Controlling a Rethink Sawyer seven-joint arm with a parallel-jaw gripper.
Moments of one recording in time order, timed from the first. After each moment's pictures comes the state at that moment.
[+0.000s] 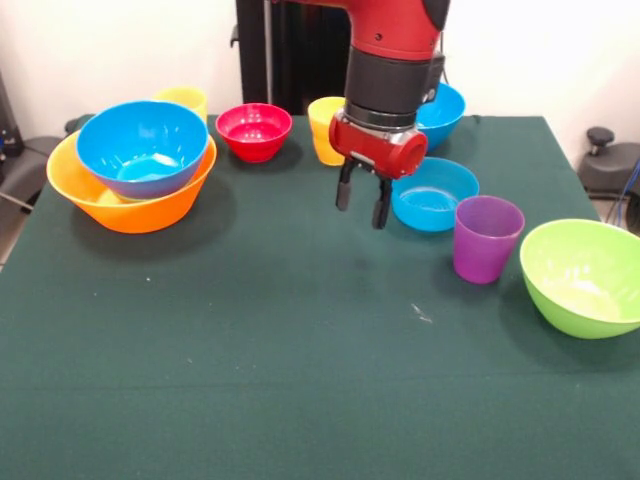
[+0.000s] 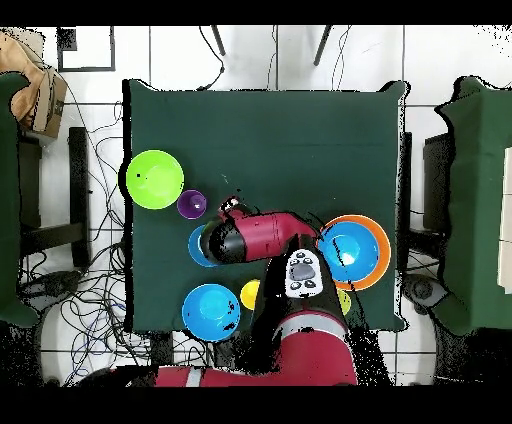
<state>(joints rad) -0.15 -0.56 -0.03 1.73 -0.33 0.20 2.72</state>
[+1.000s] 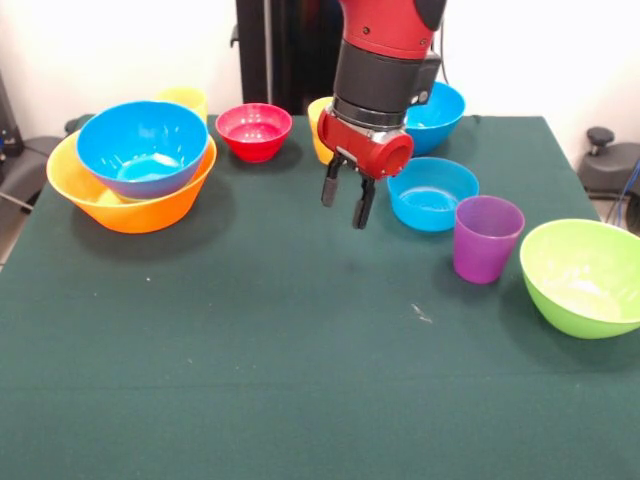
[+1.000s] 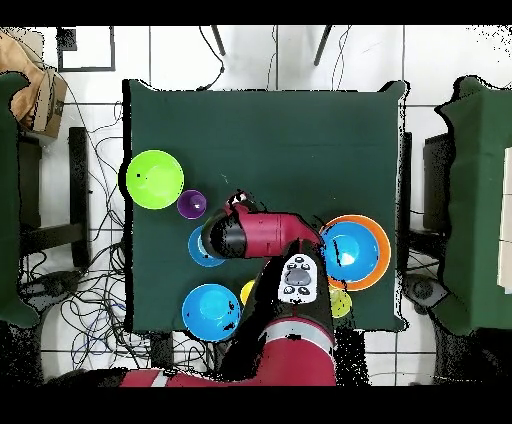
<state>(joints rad) -0.09 -0.54 -0.14 1.70 -0.18 0.21 2.72</state>
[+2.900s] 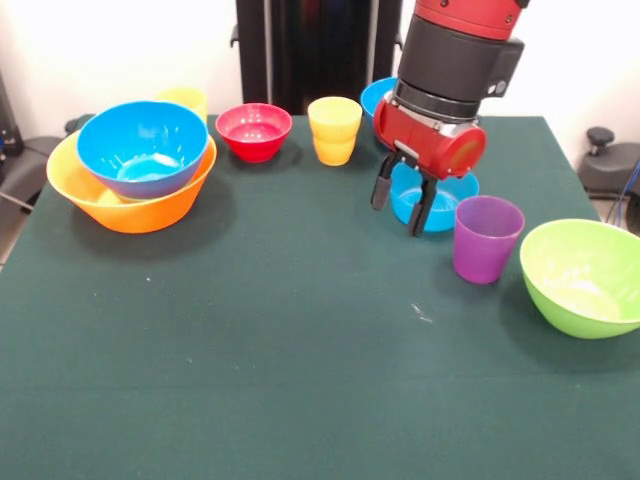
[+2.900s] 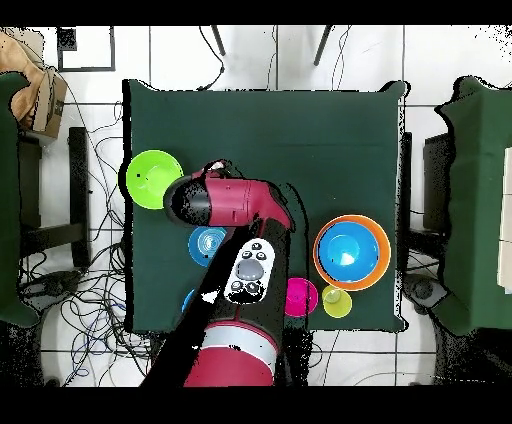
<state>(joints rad) 0.08 -0.52 -0.25 1.51 0.01 0.38 2.72</state>
